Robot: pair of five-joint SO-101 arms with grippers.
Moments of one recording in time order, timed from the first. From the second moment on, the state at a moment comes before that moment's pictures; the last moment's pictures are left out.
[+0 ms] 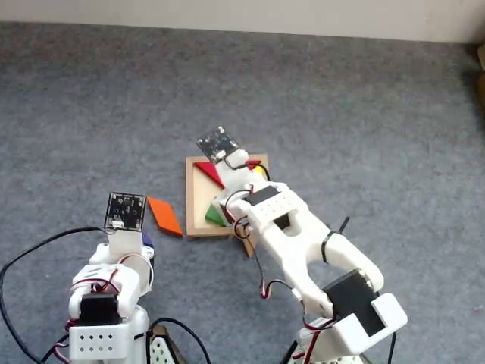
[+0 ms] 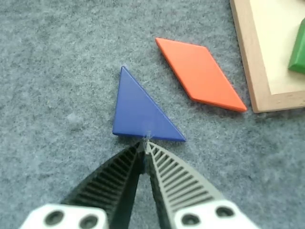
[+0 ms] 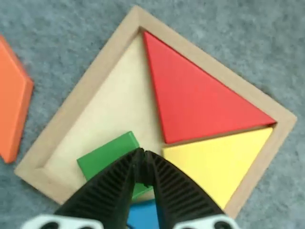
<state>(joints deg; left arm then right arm) -8.8 -103.7 96.0 71.8 -2.3 -36.3 -1.1 39.6 28.4 11.8</state>
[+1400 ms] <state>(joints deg) -8.8 -103.7 96.0 71.8 -2.3 -34.2 -7.1 35.6 59.8 11.9</state>
